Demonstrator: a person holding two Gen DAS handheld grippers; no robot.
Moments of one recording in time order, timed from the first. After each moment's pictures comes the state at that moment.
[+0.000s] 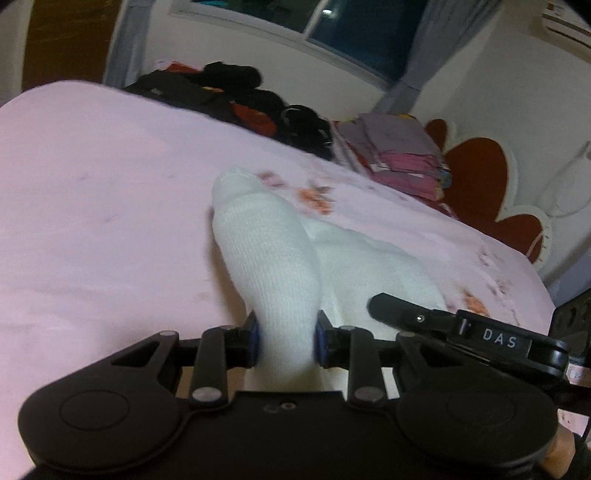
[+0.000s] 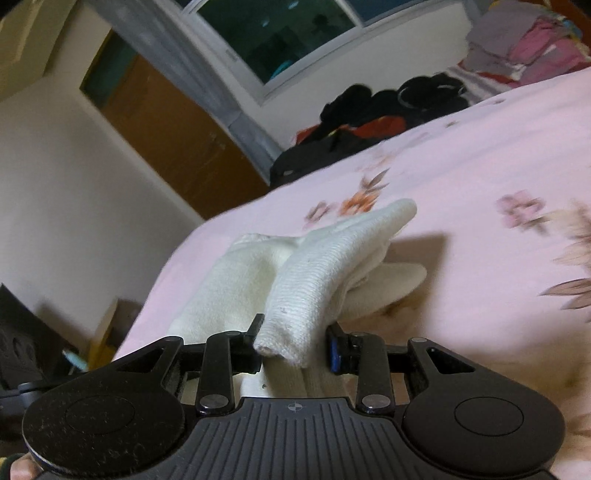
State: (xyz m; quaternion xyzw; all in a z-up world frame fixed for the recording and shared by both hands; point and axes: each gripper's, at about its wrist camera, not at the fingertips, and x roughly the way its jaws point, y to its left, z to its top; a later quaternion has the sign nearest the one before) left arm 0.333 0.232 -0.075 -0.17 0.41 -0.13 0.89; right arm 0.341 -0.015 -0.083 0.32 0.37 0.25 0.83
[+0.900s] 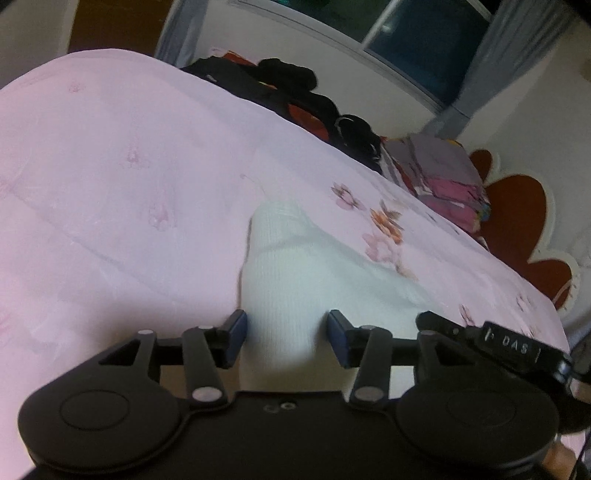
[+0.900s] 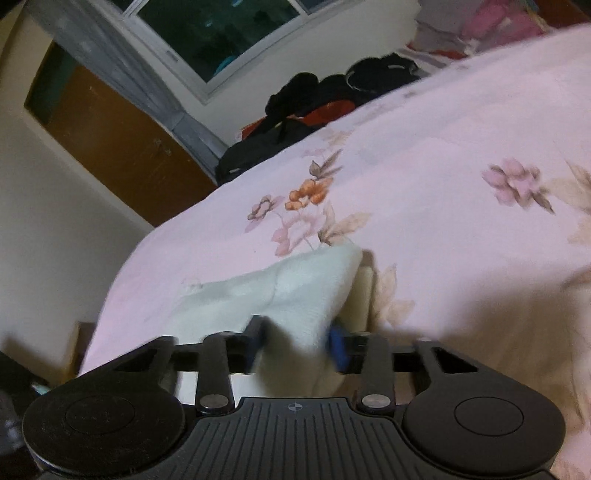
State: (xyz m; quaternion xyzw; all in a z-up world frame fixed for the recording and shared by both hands) left arm 0.377 0.271 -0.108 -0.22 0.41 -0.06 0.88; right arm 0.403 -0.001 -0.114 0.33 0.39 0.17 0.84
